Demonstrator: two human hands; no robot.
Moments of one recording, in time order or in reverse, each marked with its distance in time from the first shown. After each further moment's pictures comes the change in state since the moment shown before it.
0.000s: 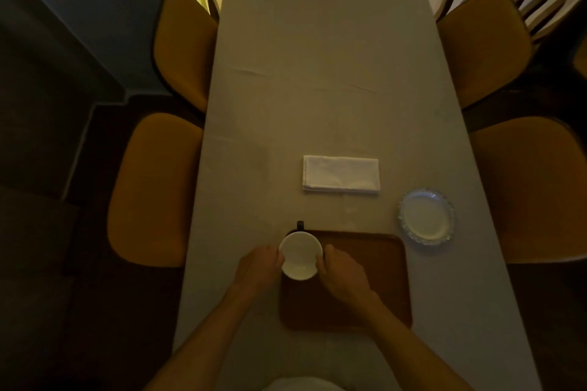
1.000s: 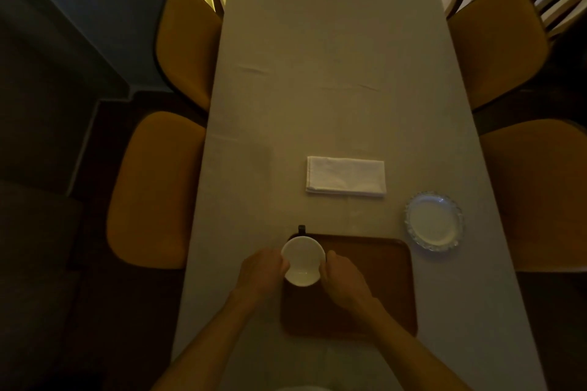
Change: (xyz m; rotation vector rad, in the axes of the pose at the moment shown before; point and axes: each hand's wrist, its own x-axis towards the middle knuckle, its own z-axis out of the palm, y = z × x) left_hand -0.001 0.007 -0.003 -0.016 -0.046 -0.048; right_hand 0.003 -0.002 0.001 0.067 -0.055 0.019
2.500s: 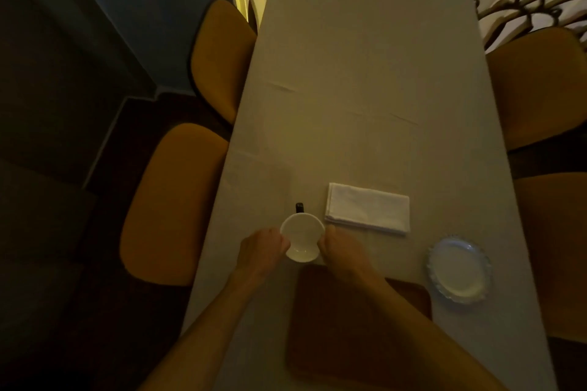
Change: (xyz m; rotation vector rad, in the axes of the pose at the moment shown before) left_hand 0.056 -0.006 -0.070 -0.047 0.252 -0.003; right_hand 0.081 -0.067 -0.073 -0.347 -0.009 -0.337
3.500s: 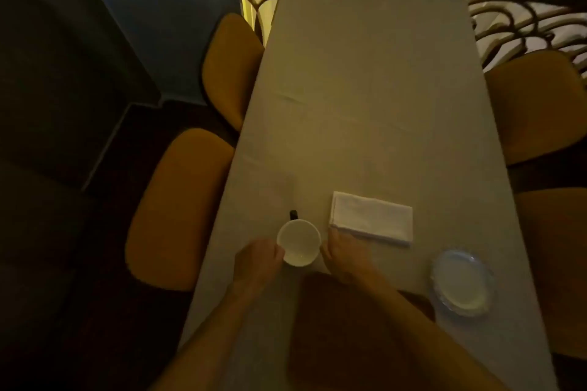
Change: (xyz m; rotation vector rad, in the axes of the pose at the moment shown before) left_hand -0.009 -0.020 0.007 0.015 0.117 -0.053; right_hand 0.002 -0.011 -0.008 -0.048 0.040 0.069
